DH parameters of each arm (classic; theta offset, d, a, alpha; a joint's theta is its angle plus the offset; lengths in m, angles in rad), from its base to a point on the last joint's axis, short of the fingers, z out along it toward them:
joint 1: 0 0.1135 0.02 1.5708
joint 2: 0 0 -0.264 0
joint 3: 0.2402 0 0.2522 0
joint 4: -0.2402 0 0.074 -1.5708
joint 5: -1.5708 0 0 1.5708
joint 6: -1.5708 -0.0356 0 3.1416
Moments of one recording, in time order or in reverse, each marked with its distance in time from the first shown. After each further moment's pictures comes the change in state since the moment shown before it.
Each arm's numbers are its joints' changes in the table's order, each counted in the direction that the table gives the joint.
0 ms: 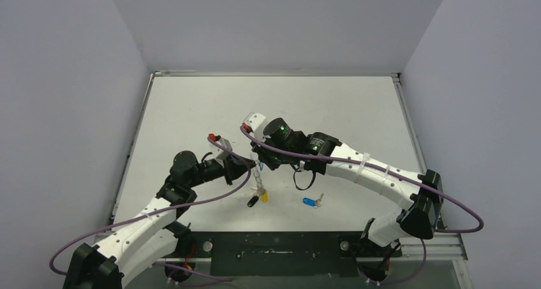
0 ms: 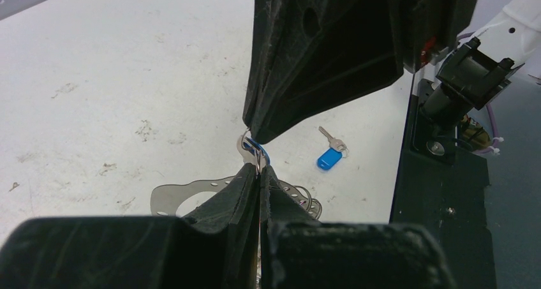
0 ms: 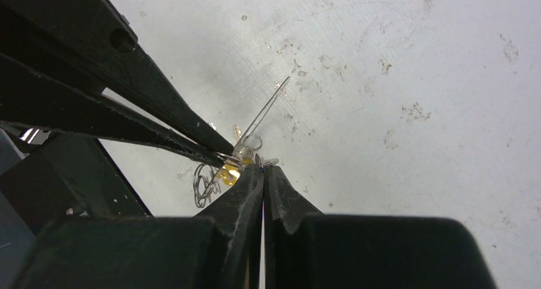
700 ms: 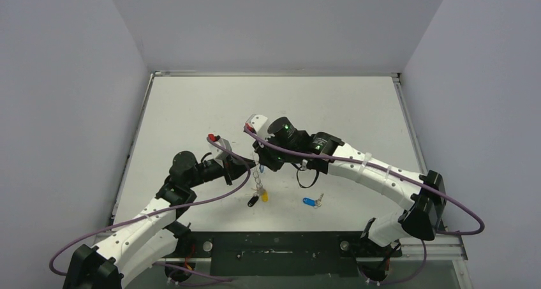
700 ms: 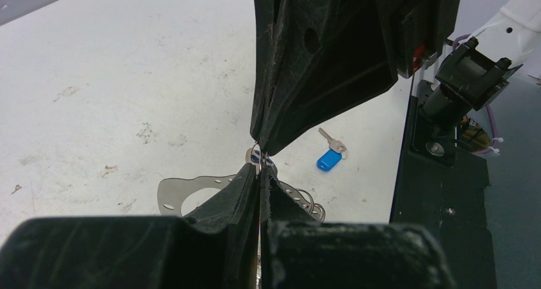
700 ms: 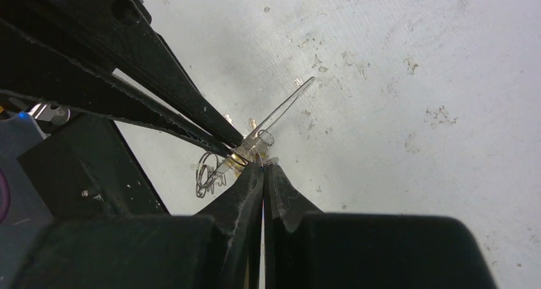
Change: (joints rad) left arm -0.001 0.009 0.000 0.000 -0.002 -0.001; right arm -0.033 0.014 -0.047 0.033 0.110 0.008
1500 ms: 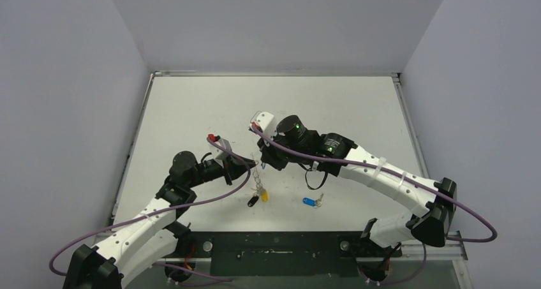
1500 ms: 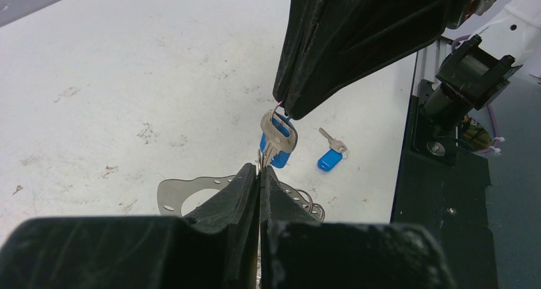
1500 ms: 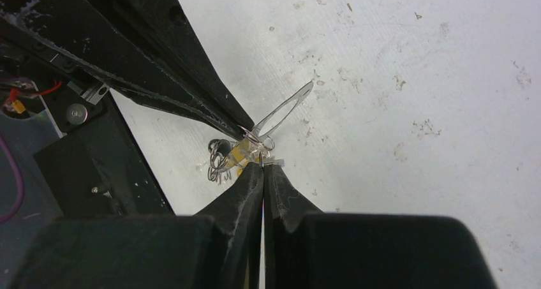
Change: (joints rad) left arm 0.000 0.000 0.000 0.000 0.000 -0.003; right arm -0.003 0.086 -0.004 -0.001 0.018 0.034
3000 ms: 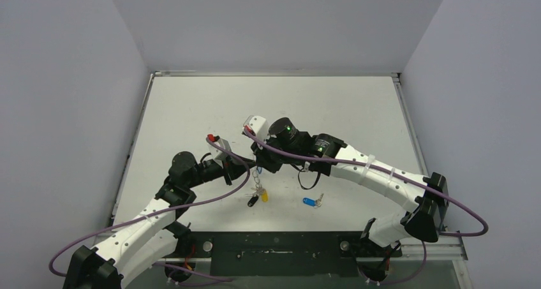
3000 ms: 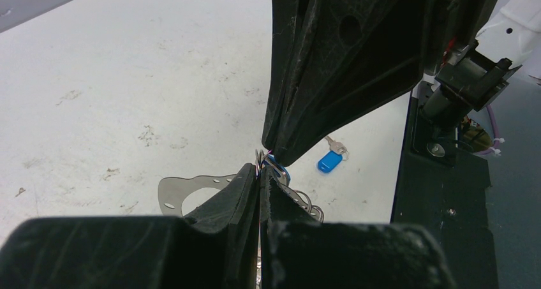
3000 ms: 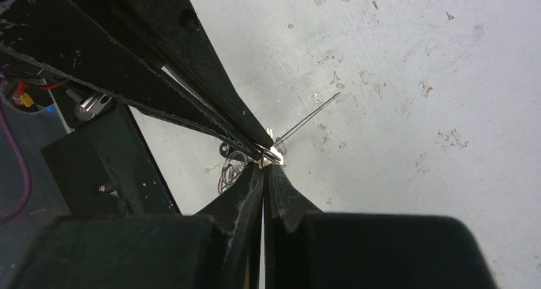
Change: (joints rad) left arm 0.000 0.009 0.000 0.000 0.000 0.000; right arm 0.018 -0.059 0.000 0.031 0.041 -0.004
